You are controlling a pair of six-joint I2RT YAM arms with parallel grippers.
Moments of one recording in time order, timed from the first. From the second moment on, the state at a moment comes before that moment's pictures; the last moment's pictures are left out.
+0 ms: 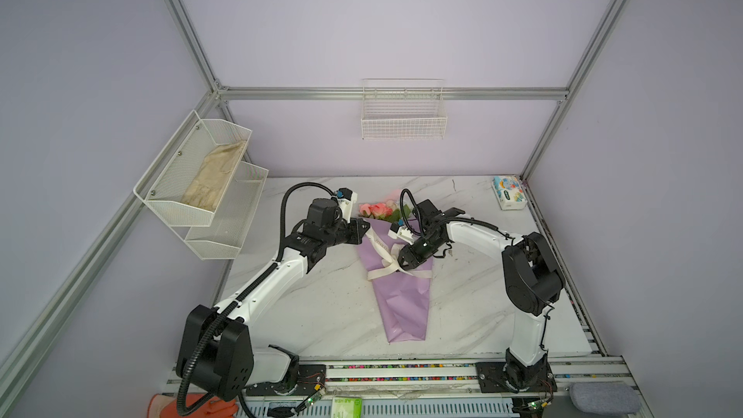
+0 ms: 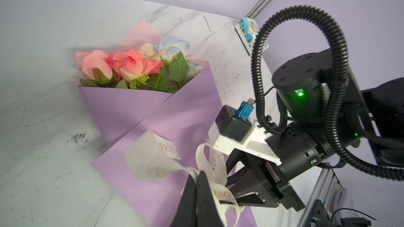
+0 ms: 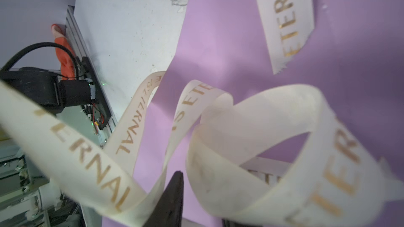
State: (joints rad) left arm -0.37 1.35 1.00 -0.21 0.36 -0.39; right arm 0.56 1.91 1.41 -0.81 -0.64 -0.07
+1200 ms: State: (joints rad) left arm -0.35 1.47 1.00 -0.16 0.42 -0.44; right arm 0.74 1.60 0.98 -0.20 -0.16 0.46
